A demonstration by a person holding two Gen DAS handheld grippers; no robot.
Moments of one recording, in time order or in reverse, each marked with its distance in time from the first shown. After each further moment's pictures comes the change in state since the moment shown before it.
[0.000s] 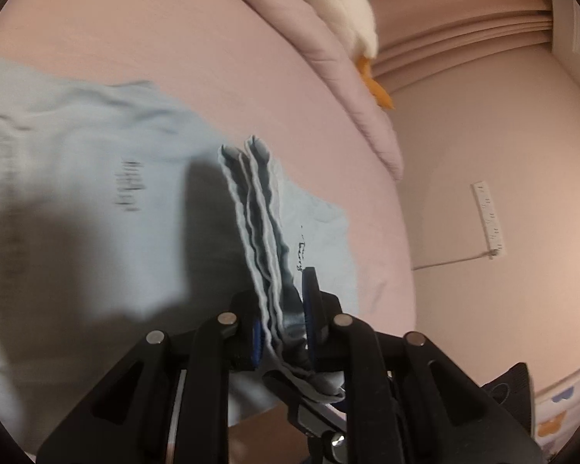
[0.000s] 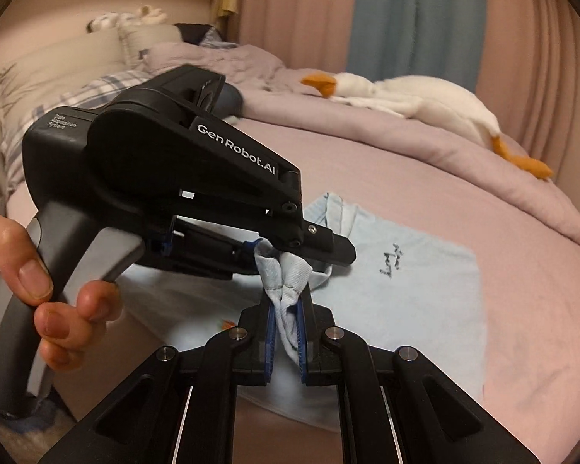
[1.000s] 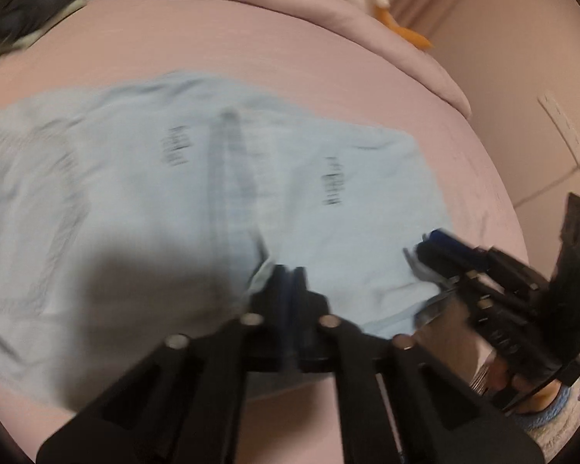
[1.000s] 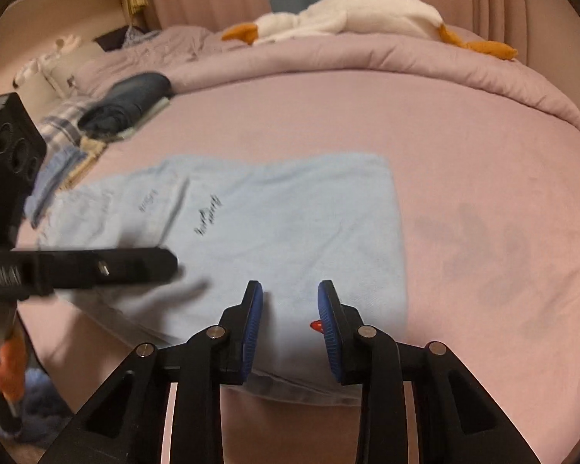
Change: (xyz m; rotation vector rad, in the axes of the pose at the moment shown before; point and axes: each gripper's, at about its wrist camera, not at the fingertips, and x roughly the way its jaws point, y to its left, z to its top) left arm 0.021 0.001 -0.040 0.279 -0.003 0.372; right arm 0.026 -0.080 -0.039 0.330 0.227 -0.025
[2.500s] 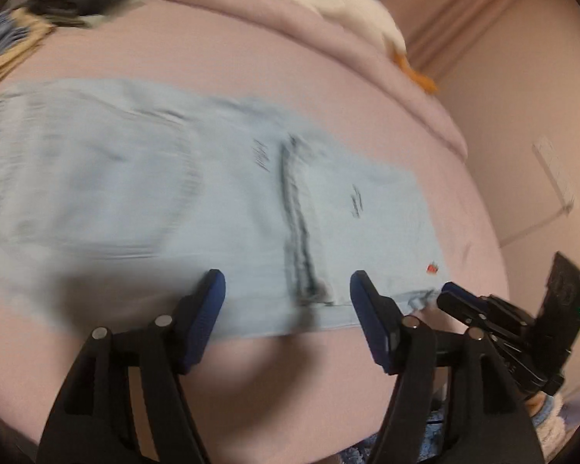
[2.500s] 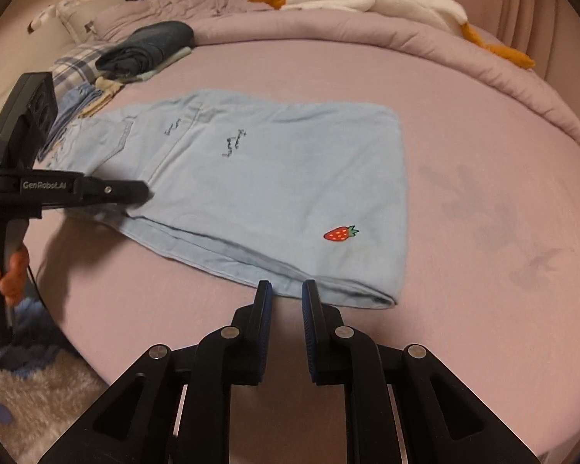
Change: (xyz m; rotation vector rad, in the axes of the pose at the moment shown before) left arm -0.088 0.038 -0.028 -0.118 -0.114 -0.041; right arm -0.041 0.022 -0.031 -0.108 0.067 -0.006
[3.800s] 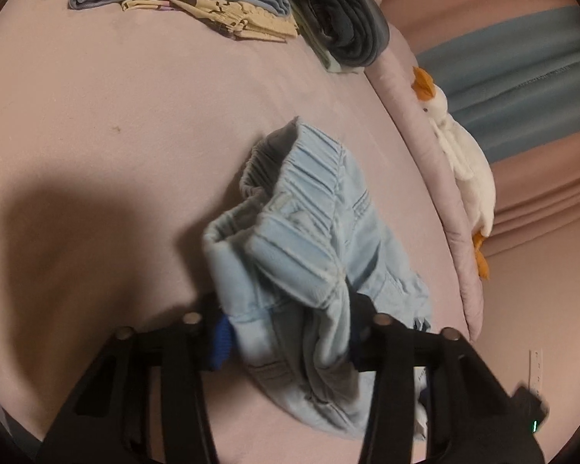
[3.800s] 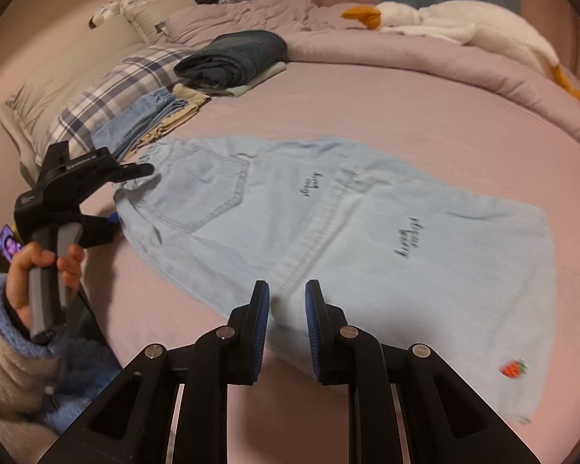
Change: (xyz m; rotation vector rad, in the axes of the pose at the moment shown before) left arm -0.062 0.171 0.022 -0.598 -0.241 0.074; right arm 0.044 0.091 0.064 -0.101 -0.003 0.254
